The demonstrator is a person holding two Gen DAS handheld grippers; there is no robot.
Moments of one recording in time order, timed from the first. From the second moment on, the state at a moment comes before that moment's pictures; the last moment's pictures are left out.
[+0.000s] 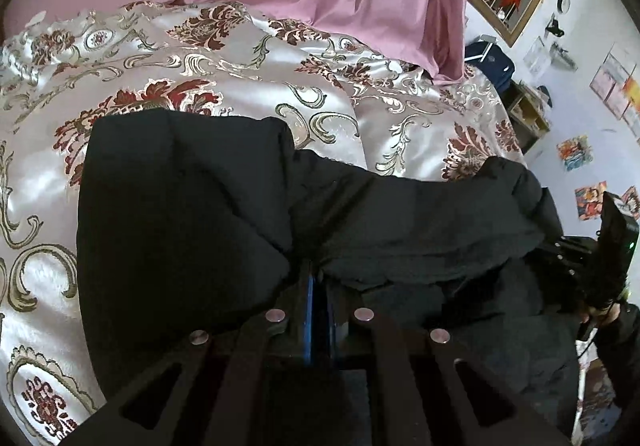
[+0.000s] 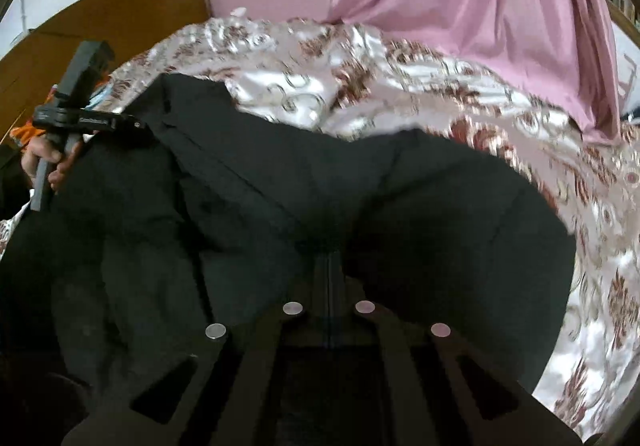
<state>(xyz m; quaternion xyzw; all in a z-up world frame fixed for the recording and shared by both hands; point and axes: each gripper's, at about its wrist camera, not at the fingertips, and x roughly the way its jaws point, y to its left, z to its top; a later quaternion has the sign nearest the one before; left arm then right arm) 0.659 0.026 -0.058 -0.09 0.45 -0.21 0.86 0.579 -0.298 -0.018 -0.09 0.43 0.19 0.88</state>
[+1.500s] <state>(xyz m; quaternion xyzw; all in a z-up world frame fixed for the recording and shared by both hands) 0.696 -0.105 -0.118 0.10 0.50 -0.26 0.82 0.662 -0.243 -0.108 0.04 0.53 0.22 0.82</state>
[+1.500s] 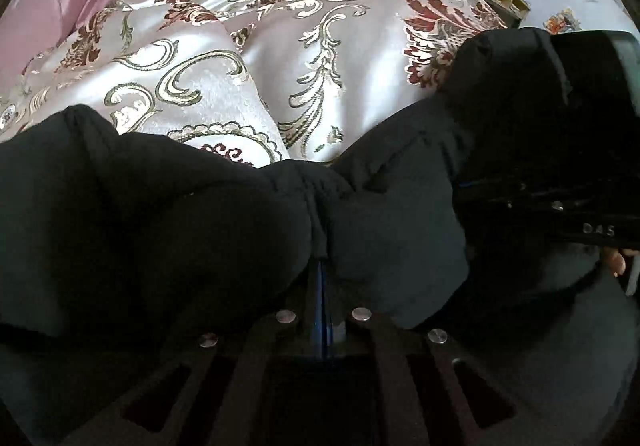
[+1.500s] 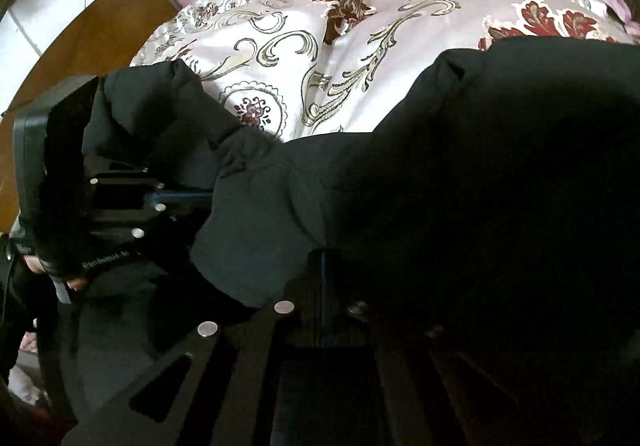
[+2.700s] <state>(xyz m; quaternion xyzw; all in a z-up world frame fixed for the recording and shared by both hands) 0.601 -0.027 -0.021 -0.11 0.44 -0.22 0.86 0.593 -0.237 -0.033 0.08 0.44 0.20 0.87</state>
